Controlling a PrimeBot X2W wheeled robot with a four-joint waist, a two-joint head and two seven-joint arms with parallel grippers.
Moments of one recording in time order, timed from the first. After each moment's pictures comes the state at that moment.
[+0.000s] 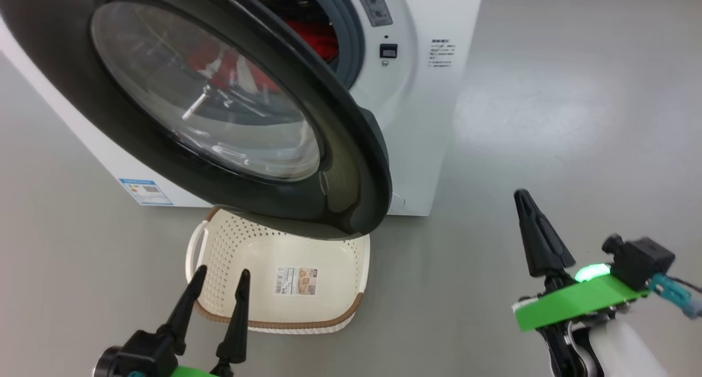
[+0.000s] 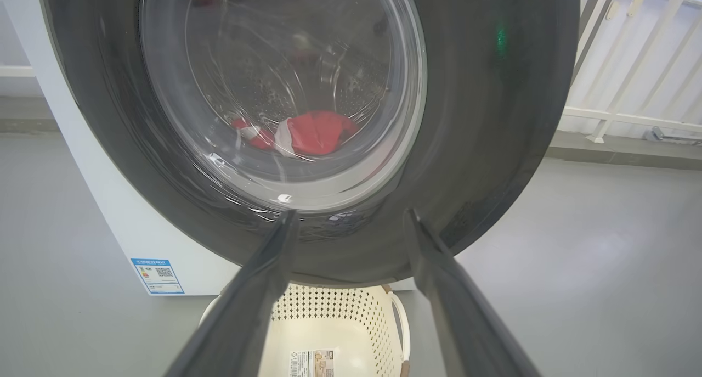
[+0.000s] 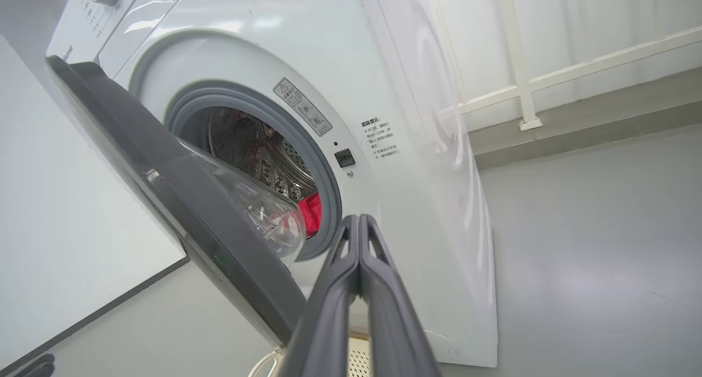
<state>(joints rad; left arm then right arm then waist) -0.06 0.04 -0.07 0.18 -0.20 -0.12 -0.25 -0.14 -0.08 0.13 0.20 0.61 0.12 -0.26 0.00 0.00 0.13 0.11</state>
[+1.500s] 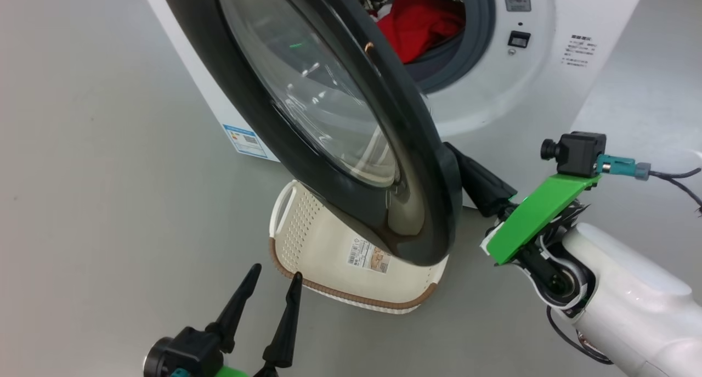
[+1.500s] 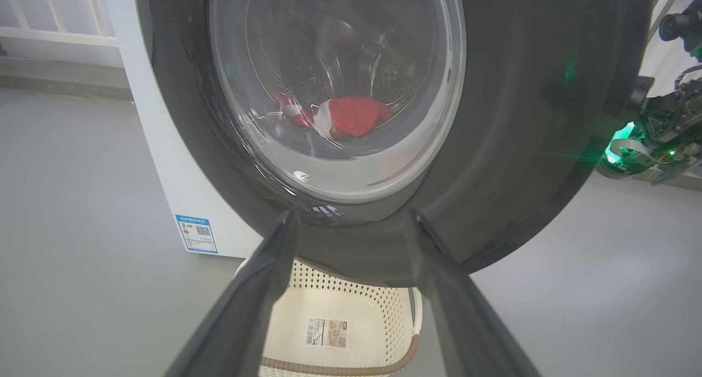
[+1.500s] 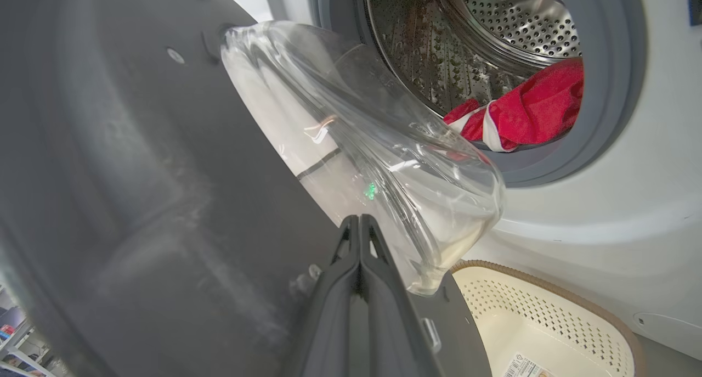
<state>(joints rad) -0.08 0.04 -0.24 0.17 -0.27 -0.10 -0.25 -0.70 -0.39 0.83 0.38 1.37 0.12 -0.18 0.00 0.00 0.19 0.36</state>
